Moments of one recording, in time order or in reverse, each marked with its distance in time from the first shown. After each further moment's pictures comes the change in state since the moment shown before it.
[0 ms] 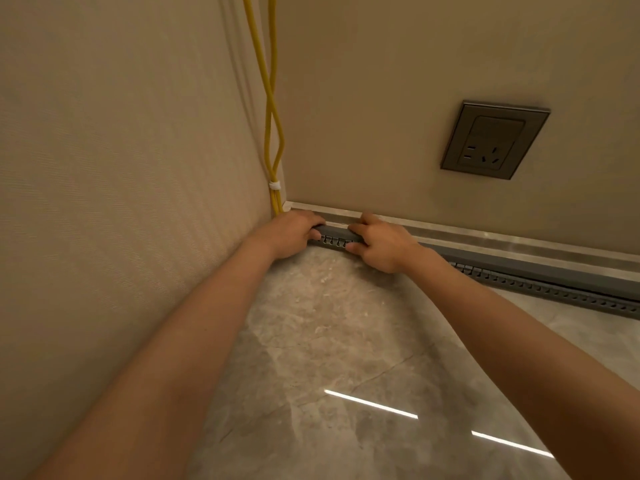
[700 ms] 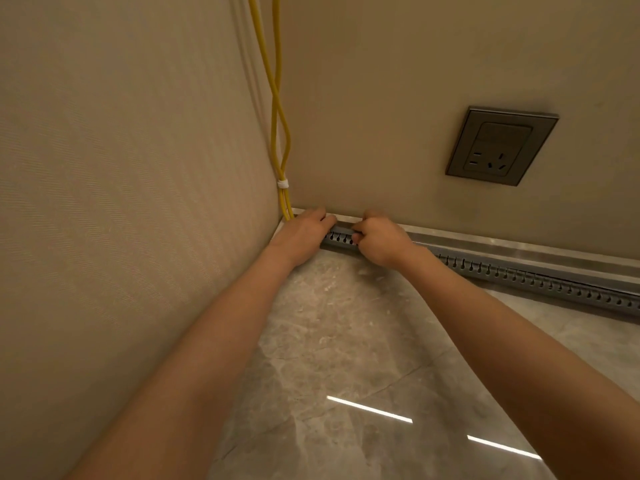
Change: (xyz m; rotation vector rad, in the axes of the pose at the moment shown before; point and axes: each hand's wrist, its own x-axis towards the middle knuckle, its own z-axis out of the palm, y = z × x) left_hand 0.009 0.013 0.011 0.232 0.169 0.018; right_hand 0.019 -0.010 -0.005 0.145 0.065 0.138
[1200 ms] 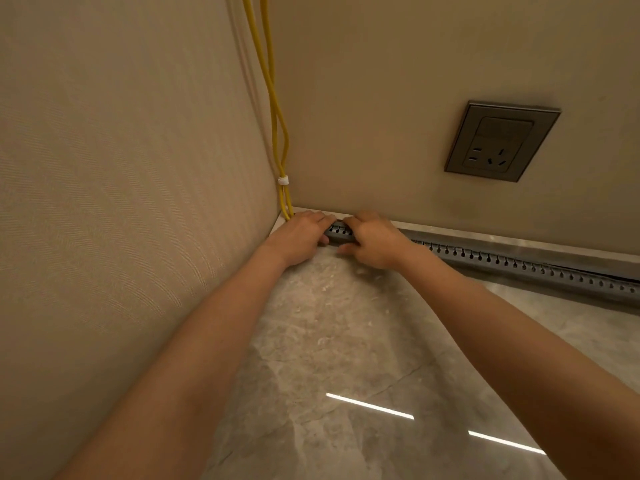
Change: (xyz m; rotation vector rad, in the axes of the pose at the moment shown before) left_hand 0.005 -0.007 0.006 -0.116 -0.062 0.080; right_hand 0.001 0.003 0.004 -0.059 -0.012 -0.112
